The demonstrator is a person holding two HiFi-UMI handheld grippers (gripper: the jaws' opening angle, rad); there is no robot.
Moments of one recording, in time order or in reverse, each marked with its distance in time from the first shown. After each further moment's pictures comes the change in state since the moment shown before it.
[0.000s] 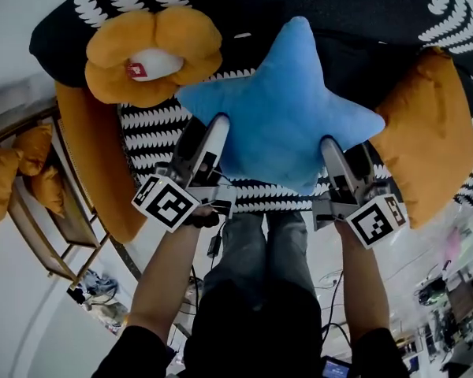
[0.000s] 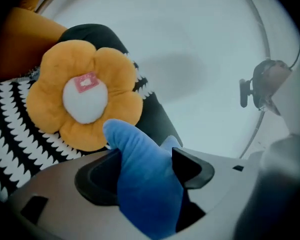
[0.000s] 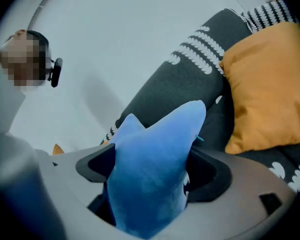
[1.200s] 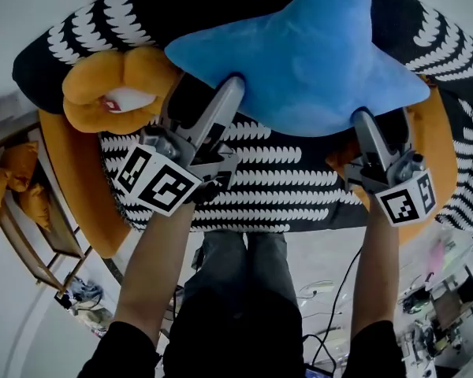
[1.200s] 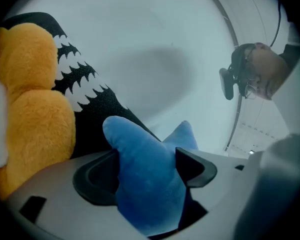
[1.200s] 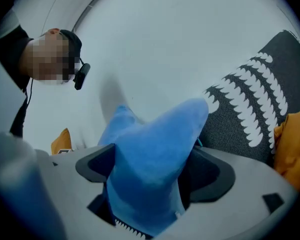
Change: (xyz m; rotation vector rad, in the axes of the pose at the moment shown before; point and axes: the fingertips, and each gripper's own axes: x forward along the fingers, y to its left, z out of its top) left arm 0.135 -0.091 0.045 0.257 -0.102 -0.194; right arm 0.050 -0.015 0.173 -0.413 -0.139 0.253
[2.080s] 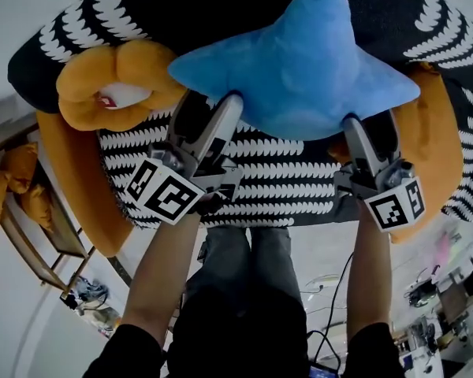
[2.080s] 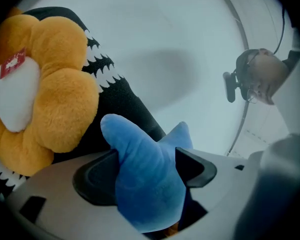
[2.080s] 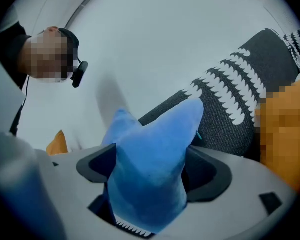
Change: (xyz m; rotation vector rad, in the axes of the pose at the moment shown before) left arm -0.107 0.019 0.014 -0.102 -0.001 0.025; right arm -0.016 0.094 -0.053 0.046 -0.006 -0.063
